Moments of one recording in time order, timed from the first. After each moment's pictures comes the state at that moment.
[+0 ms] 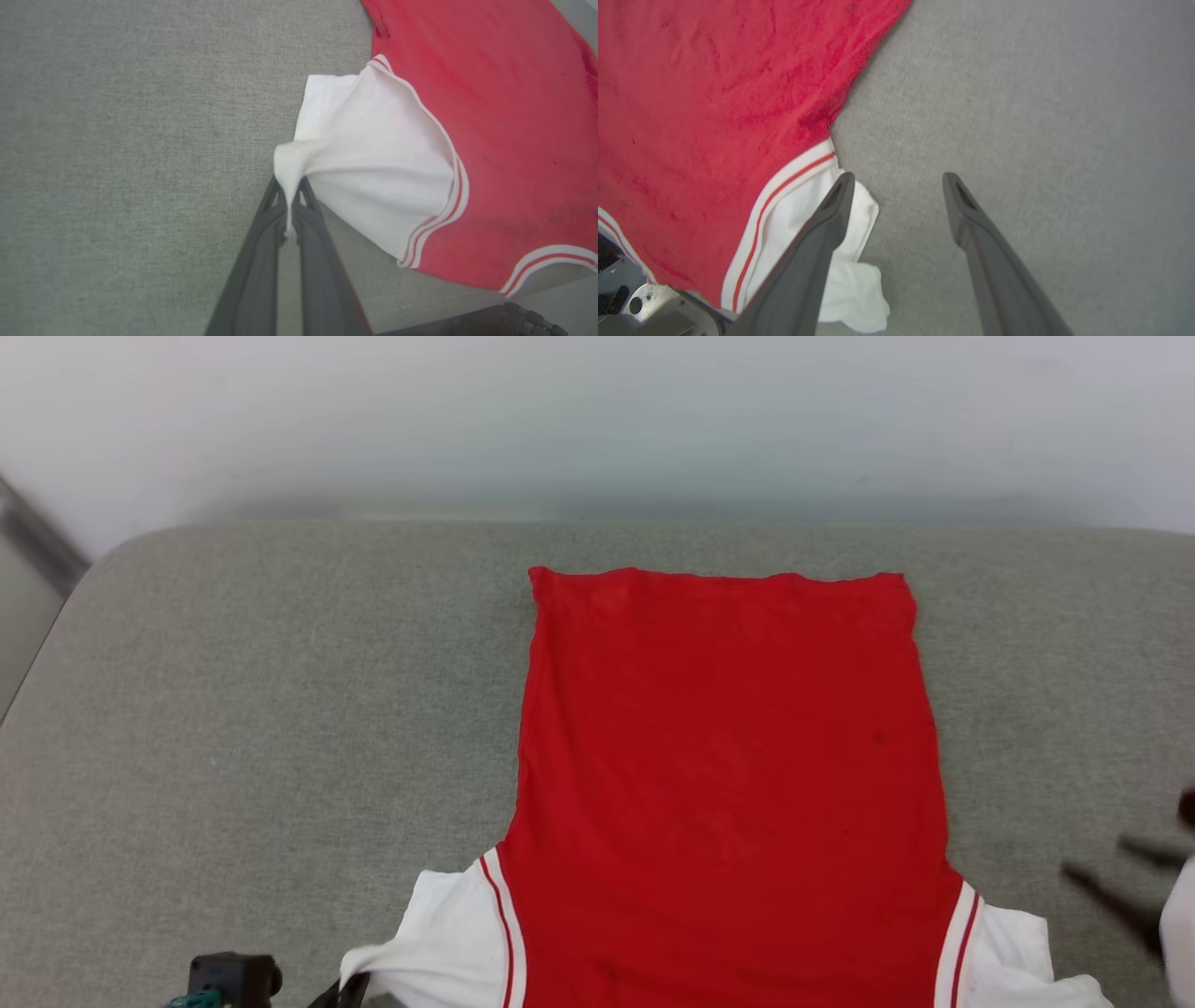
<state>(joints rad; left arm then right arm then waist) 0.07 0.74 -0.65 -0.03 -0.96 0.25 -0.06 -0.13 -0.92 0.52 0.14 0.86 0.13 0.32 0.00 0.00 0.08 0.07</state>
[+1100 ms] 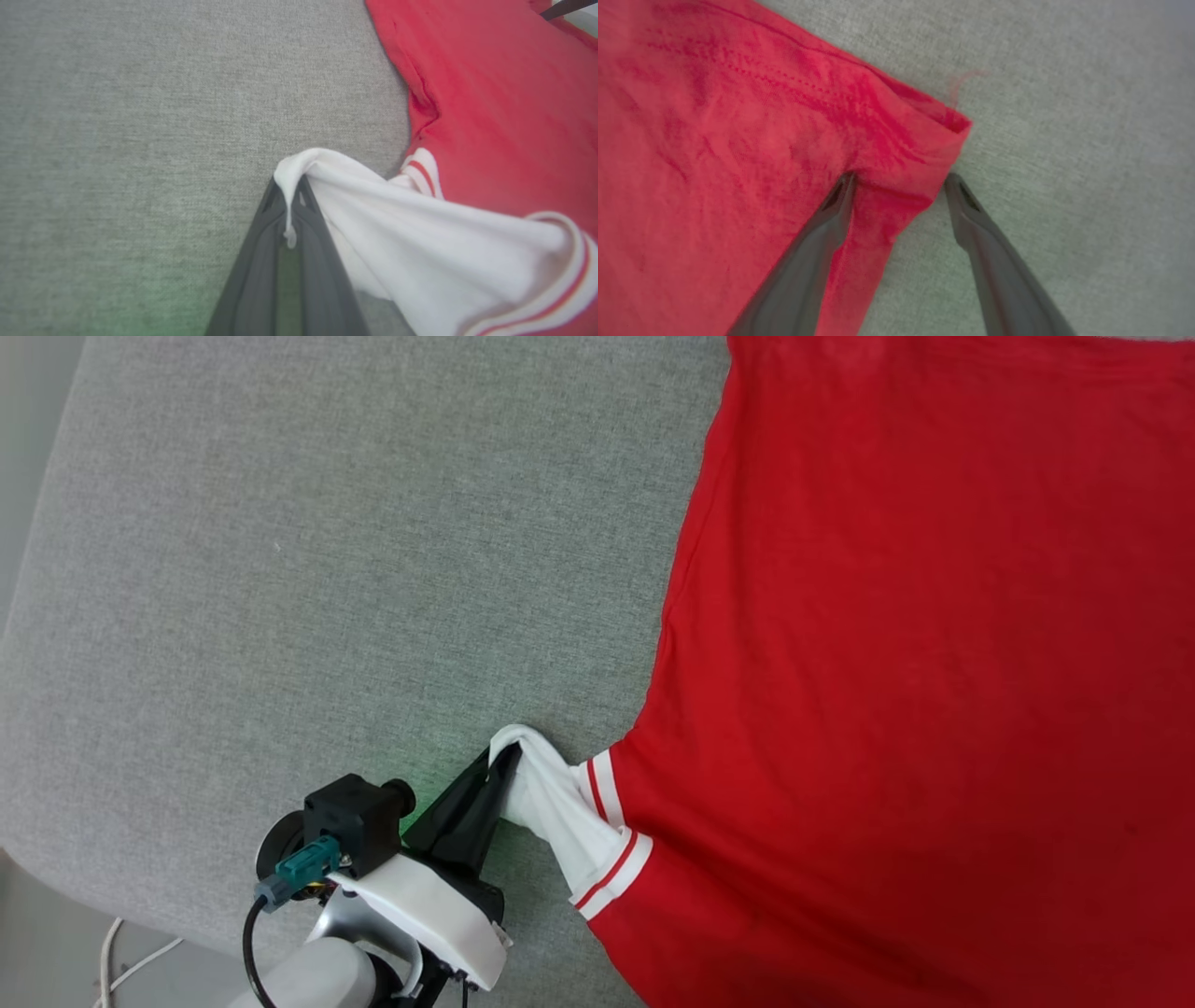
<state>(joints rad) -0.31 0.53 -0.73 -0.06 -0.75 0.20 -0.14 -1.02 -0.74 0.34 0.45 0.54 0.13 1.12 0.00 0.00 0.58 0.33</state>
